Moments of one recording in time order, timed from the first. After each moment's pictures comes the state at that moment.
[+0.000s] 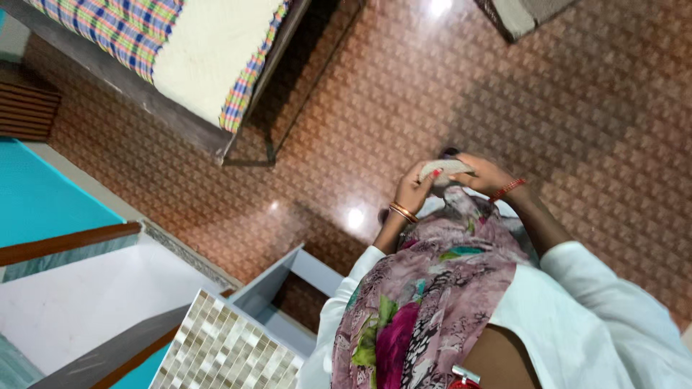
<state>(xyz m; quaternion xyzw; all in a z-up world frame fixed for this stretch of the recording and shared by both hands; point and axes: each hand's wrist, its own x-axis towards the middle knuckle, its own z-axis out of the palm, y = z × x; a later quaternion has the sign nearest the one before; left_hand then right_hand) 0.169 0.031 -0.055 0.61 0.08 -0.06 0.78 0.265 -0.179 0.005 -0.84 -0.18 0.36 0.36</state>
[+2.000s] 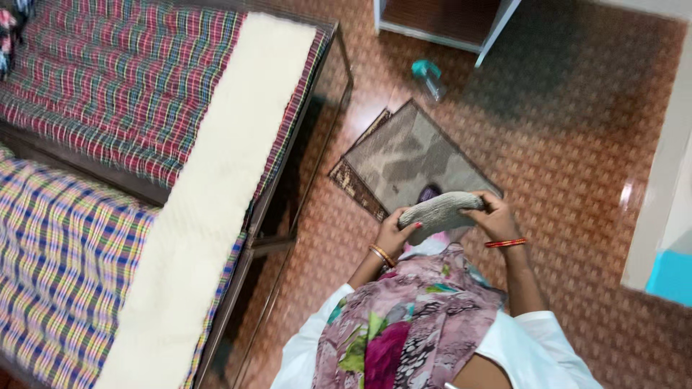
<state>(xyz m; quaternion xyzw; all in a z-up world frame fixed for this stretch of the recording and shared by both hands) 1.162 -0.191 -0.063 0.64 -0.01 -0.17 0.75 1.181 -0.469 -0.009 -0.76 0.04 0.07 0.64</state>
